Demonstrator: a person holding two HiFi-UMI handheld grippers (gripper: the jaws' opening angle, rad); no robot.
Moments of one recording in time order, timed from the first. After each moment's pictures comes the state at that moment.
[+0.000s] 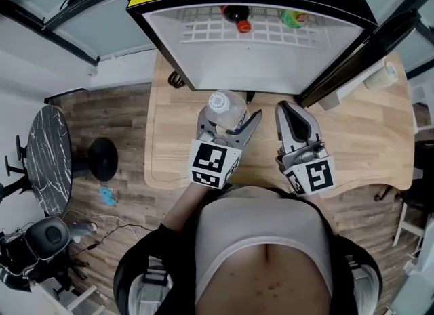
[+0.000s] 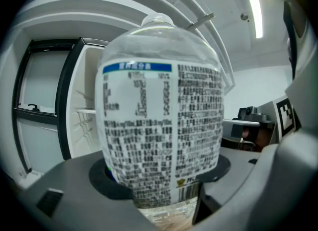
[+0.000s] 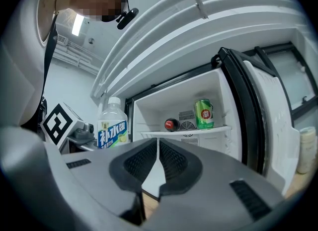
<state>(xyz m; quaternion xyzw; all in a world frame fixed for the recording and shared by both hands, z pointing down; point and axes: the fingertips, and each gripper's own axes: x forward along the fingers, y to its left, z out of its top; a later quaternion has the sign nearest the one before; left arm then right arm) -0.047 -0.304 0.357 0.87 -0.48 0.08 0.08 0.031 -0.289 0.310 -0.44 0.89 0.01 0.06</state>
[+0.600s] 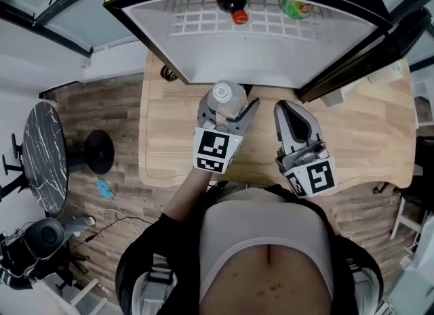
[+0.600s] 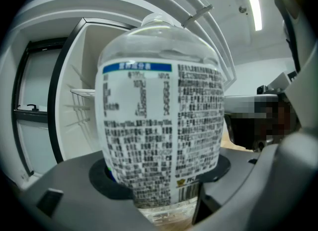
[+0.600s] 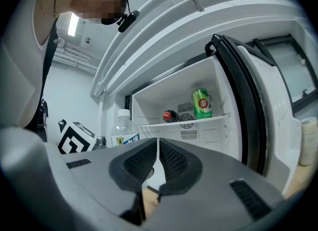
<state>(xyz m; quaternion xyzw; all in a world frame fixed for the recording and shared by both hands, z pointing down) -0.043 -0.341 0.411 0.87 -0.48 0.10 0.07 0.034 -0.299 0.338 -0.43 0.90 -0.01 0.04</state>
